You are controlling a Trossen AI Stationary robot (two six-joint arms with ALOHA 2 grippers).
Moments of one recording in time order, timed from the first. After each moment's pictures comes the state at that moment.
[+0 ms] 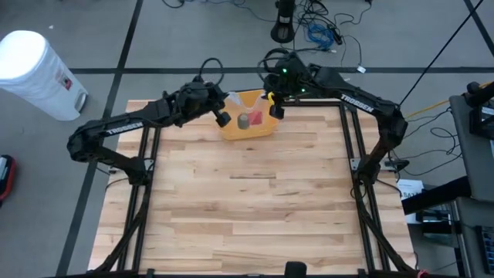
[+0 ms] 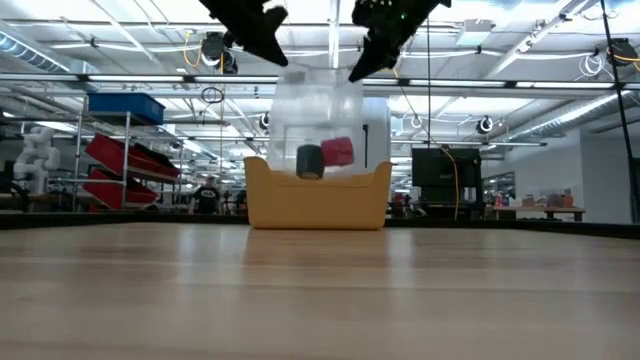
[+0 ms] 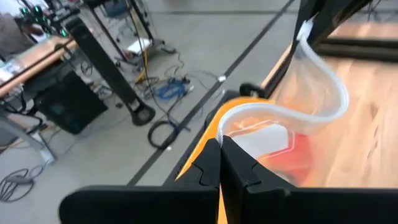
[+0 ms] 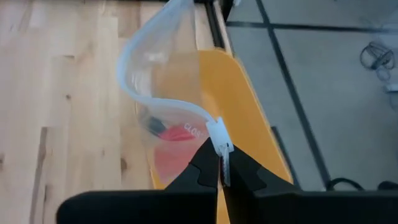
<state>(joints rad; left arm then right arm) 0.39 1.32 1.25 -0.34 -0.36 0.16 -0.53 1.69 1.78 -0.81 -0.13 -0.38</state>
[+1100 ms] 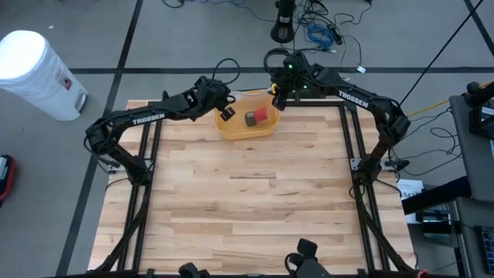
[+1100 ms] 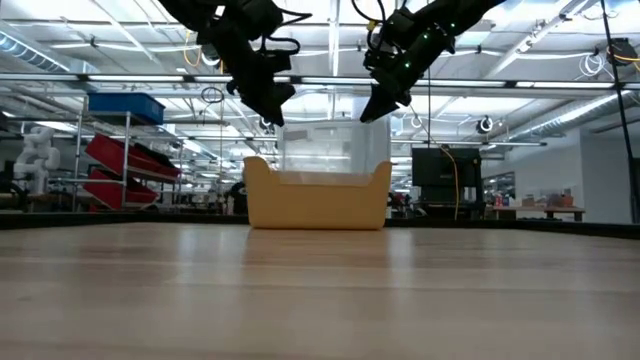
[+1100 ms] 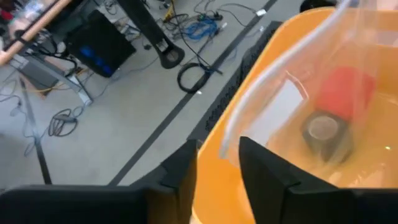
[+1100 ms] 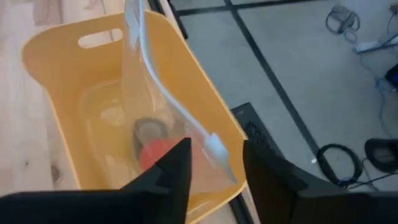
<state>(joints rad) 0.53 1.54 1.23 -0.33 -0.42 0.17 -0.71 1.69 1.53 -0.54 -0.13 -0.33</state>
